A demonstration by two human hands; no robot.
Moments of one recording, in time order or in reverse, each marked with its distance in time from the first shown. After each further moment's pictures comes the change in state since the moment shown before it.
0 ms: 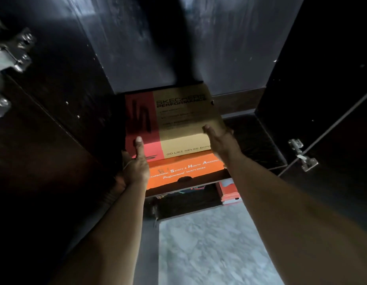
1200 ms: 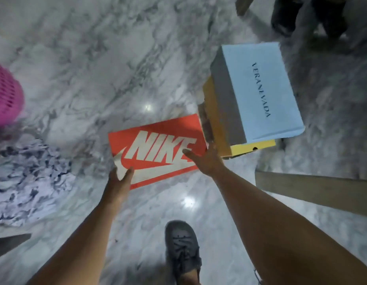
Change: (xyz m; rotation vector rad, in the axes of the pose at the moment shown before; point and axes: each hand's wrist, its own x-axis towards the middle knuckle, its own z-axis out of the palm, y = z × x) left_hand -0.673 -0.436 0.553 1.056 -1.503 0.411; right_hand -0.291 0.965 -0.386 0.479 0.713 1.045
